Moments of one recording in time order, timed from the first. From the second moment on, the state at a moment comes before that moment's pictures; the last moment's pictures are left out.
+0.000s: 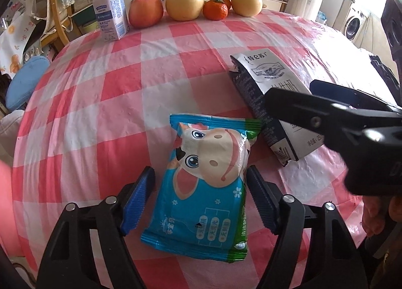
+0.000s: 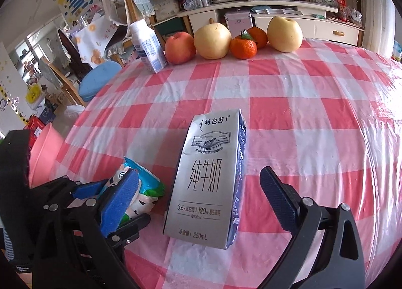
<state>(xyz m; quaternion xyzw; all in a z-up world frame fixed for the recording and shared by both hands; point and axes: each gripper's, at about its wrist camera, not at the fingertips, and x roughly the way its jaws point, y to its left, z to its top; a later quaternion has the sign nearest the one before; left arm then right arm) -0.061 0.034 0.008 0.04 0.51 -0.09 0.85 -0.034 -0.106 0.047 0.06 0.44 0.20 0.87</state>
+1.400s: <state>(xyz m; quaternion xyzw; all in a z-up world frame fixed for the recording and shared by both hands) -0.071 0.064 0.025 0.00 0.49 -0.09 0.87 -0.033 -0.099 0.033 0.03 0.44 0.18 0.88</state>
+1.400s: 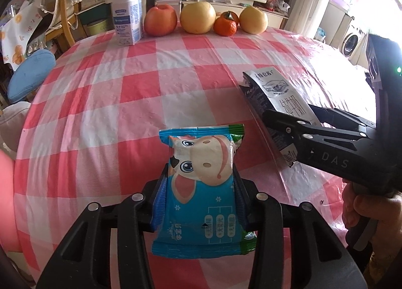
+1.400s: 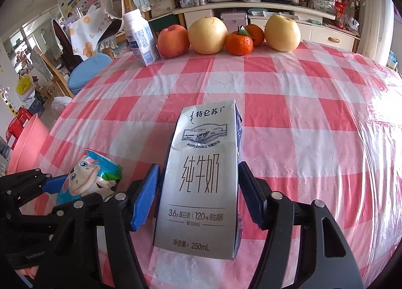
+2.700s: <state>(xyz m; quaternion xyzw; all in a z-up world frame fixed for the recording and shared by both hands) -0.131 0.236 0.109 -0.10 0.38 0.06 0.92 -0.098 0.014 0.082 0.01 0.40 0.30 0.86</state>
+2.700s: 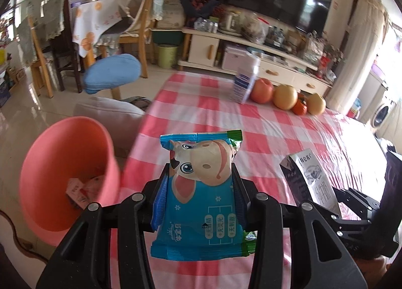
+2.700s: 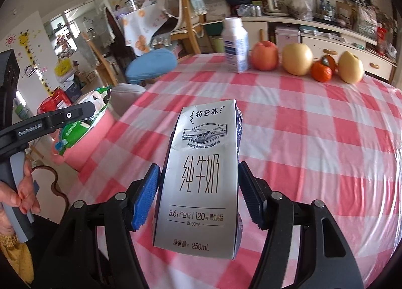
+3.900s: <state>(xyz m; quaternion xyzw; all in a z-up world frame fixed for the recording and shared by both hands) -0.197 0.429 0.124 -0.22 0.31 0.22 0.90 -0.116 0.290 0.122 -0.08 0.36 0.48 0.80</state>
